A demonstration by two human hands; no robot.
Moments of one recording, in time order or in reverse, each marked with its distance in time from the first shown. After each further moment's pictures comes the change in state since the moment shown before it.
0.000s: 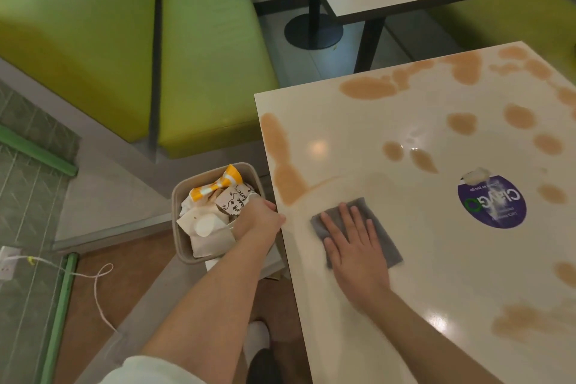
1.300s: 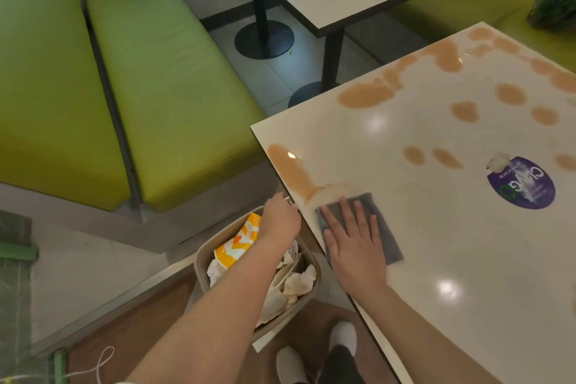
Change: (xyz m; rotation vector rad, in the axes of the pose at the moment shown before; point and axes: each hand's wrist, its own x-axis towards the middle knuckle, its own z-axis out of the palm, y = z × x) left_hand 0.103 0.035 -0.041 0.000 -0.219 0.383; right_hand 0.093 -0.099 0.020 -0.011 0.107 0.359
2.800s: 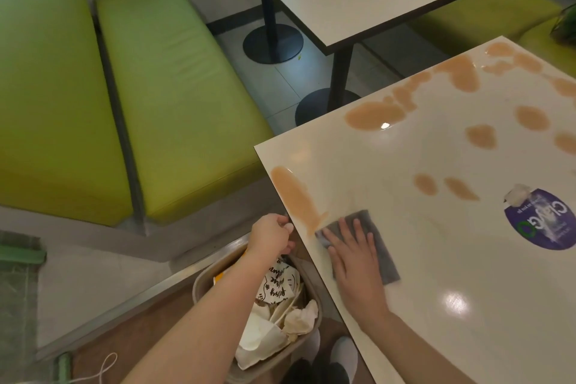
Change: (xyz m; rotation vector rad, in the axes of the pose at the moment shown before) left_hand 0.033 0.003 -0.020 -0.207 -0.143 -0.244; right_hand 0.033 0.000 -0.011 0.304 0.027 -0.064
